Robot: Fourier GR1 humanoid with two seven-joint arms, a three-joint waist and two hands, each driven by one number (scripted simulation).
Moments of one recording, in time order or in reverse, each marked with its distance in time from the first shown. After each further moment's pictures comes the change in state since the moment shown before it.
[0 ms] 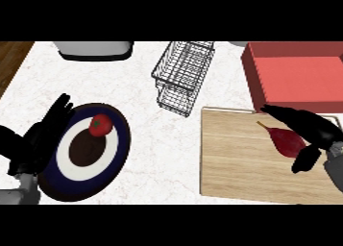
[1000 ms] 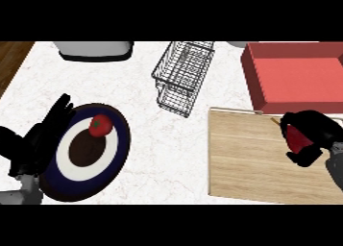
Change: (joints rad) left arm 0.007 -0.048 0.034 -0.026 -0.051 -0.025 0.027; right arm -0.012 0.035 -0.064 0.154 0.231 -0.117 -0.059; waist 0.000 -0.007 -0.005
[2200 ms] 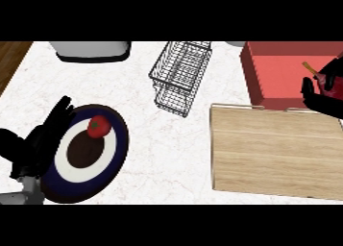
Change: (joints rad) left arm 0.012 -0.022 0.014 0.006 -0.020 -0.010 -0.009; right arm -0.016 0.107 -0.358 -0.517 -0.338 -0.258 0.243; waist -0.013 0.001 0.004
